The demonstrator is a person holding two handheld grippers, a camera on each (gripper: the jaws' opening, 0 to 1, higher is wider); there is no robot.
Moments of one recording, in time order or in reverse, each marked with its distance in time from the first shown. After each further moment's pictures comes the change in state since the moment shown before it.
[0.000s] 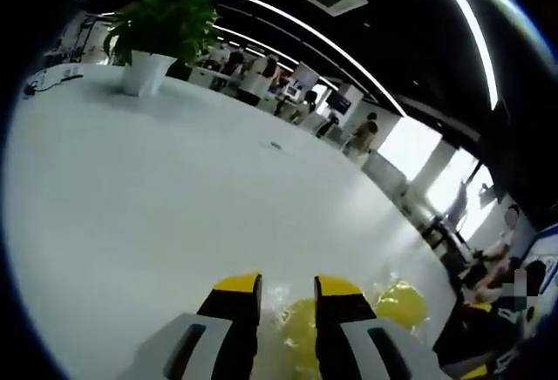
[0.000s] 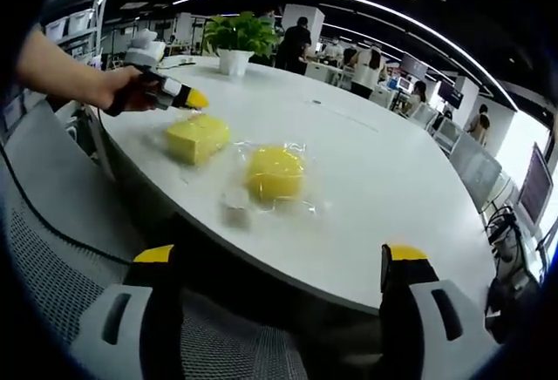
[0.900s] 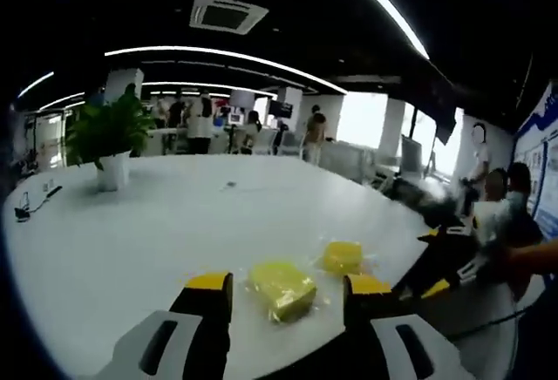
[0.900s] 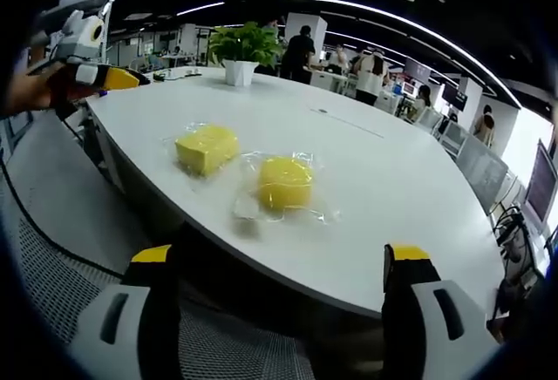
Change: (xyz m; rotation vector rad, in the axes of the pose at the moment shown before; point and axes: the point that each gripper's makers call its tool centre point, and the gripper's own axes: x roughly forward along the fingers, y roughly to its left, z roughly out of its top) left arm -0.144 -0.069 0.002 0.486 -0.086 -0.069; right arm -0.003 0.008 0.007 0.014 -0.046 0.048
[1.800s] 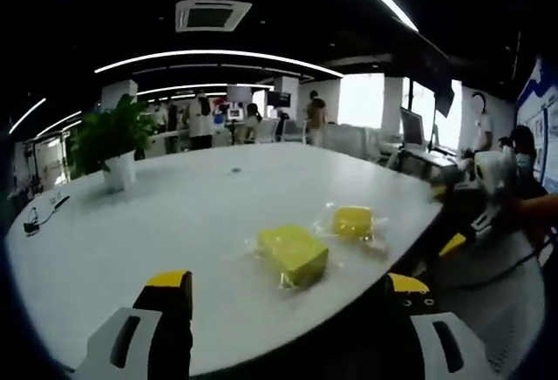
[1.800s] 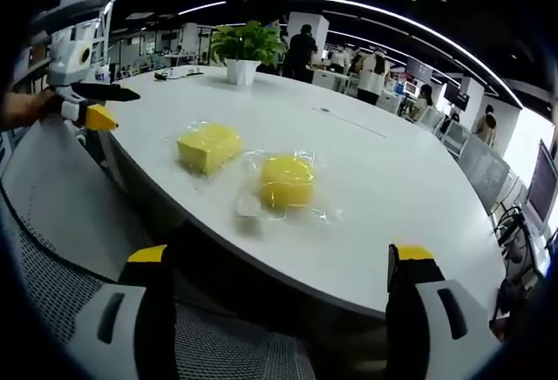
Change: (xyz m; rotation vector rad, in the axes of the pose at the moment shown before) left arm -0.001 0.004 -0.057 0.020 0.098 0.008; right arm -0.001 0.000 -0.003 0.002 0.008 0.005
